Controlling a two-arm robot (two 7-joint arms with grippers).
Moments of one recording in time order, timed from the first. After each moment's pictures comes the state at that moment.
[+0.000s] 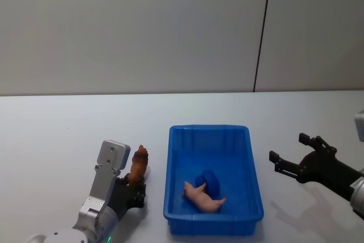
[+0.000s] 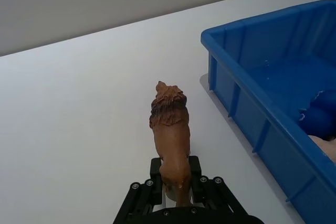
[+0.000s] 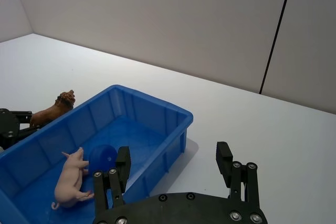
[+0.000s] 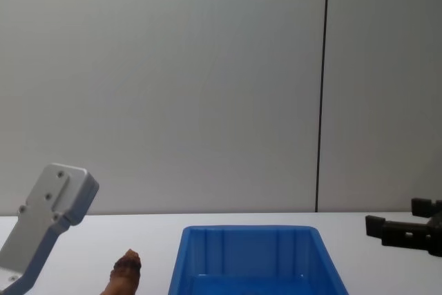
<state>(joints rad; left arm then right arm) -0.14 0.34 0.40 -1.43 -0.33 0.24 0.09 0.08 0.42 -0.22 -1.58 0.37 0.14 0.43</state>
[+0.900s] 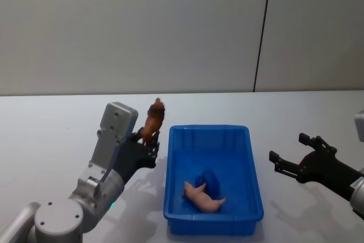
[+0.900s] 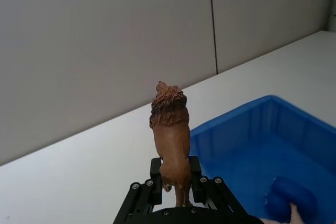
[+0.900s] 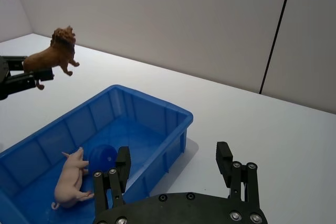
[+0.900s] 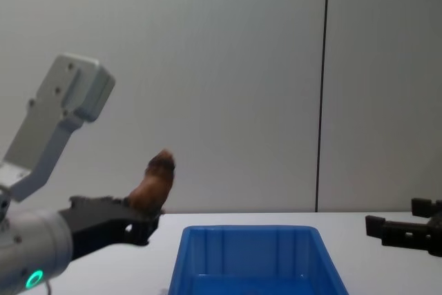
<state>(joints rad) -0.18 0.36 0.37 -1.57 -0.24 0.18 -0.03 0.08 0.42 -0.22 -1.58 0.37 0.14 0.43</state>
